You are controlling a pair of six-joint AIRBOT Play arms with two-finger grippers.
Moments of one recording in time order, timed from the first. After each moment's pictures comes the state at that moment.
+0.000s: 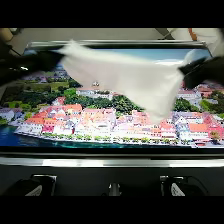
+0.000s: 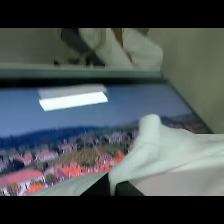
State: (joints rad) left arm -0.19 -0.97 1.40 0.92 -0.75 -1.32; right arm -0.17 -0.94 1.45 -0.96 1.10 0.75
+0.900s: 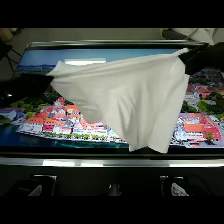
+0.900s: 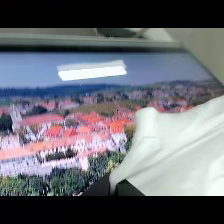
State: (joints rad) left arm -0.15 -0.79 1.13 1.04 -0.90 -1.42; right arm -0.19 -1.21 1.57 -0.89 1.11 0.77
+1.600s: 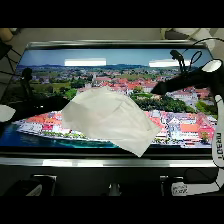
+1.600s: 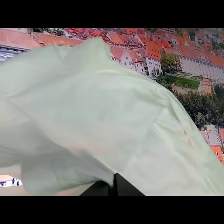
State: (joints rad) left arm -0.13 -0.91 0.88 0.93 -0.81 -1.44; right arm -0.17 -1.56 1.55 -0.90 1.43 0.84
